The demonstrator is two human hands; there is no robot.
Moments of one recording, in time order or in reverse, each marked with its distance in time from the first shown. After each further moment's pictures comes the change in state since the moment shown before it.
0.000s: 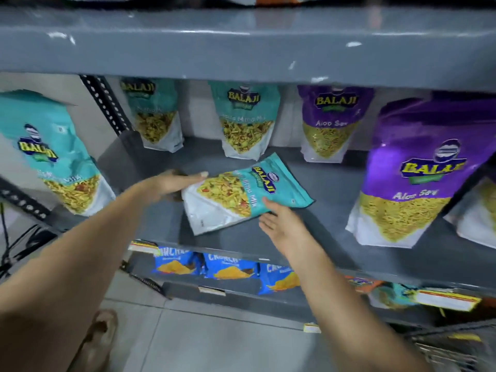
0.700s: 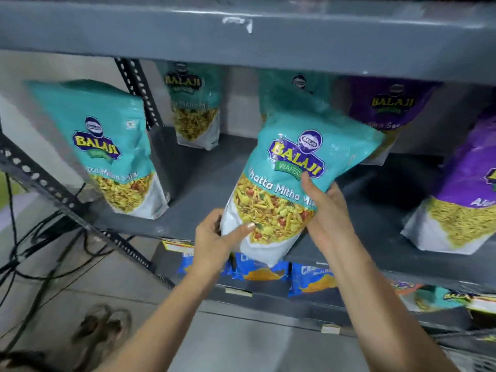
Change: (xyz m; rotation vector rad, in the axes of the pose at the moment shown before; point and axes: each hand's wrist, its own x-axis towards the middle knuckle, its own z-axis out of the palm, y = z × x) left_hand -0.085 -0.094 0.044 -0.724 0.189 0.371; right_hand -0.020 0.019 0.072 0.043 -0.215 -0.573
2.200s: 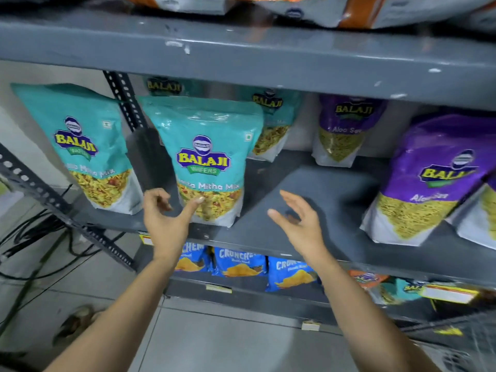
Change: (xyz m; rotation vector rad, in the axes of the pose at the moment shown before) left_hand 0.013 0.004 -0.008 0.211 0.476 0.404; right_hand -0.022 0.004 -0.070 -0.775 -0.031 -0.143
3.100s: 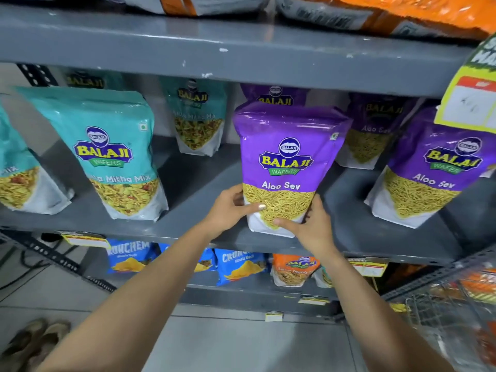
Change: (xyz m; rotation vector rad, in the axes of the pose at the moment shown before) left_hand -0.110 0.070 0.203 -0.134 -0.992 -0.238; right_hand -0.009 0.046 -0.194 -0.238 0.157 0.056
